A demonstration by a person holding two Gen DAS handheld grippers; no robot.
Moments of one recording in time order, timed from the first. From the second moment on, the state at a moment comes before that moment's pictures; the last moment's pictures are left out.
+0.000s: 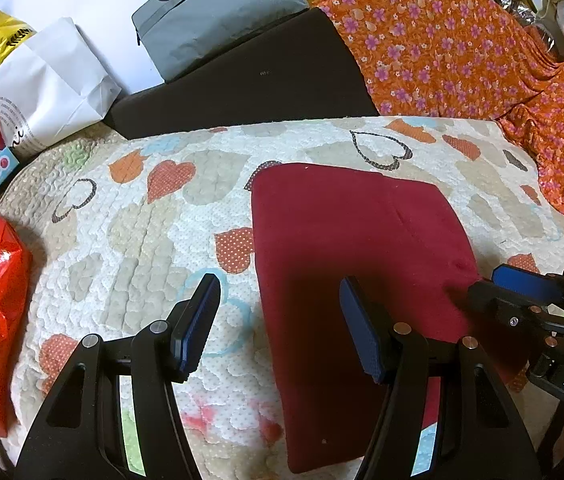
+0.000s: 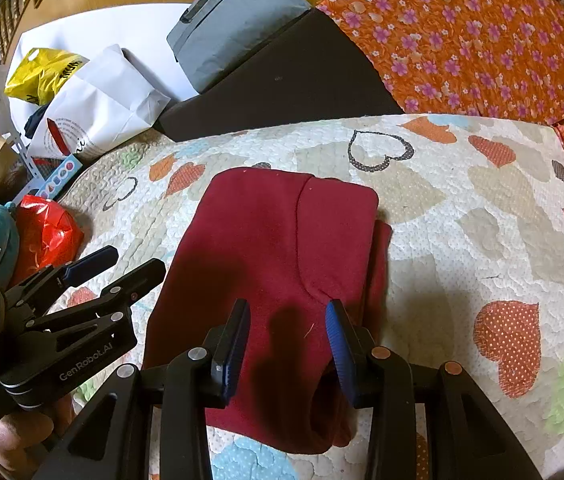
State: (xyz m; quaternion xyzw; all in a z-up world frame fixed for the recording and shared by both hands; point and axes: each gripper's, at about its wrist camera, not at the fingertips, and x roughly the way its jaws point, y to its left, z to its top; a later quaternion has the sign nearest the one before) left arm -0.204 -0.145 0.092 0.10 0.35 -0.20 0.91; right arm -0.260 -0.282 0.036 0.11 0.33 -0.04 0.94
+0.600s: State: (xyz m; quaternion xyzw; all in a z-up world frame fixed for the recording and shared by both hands) left arm -0.201 -0.145 0.091 0.10 0.36 -0.20 0.91; right arm -0.258 -0.282 0.035 0.11 0.33 -0.03 0.94
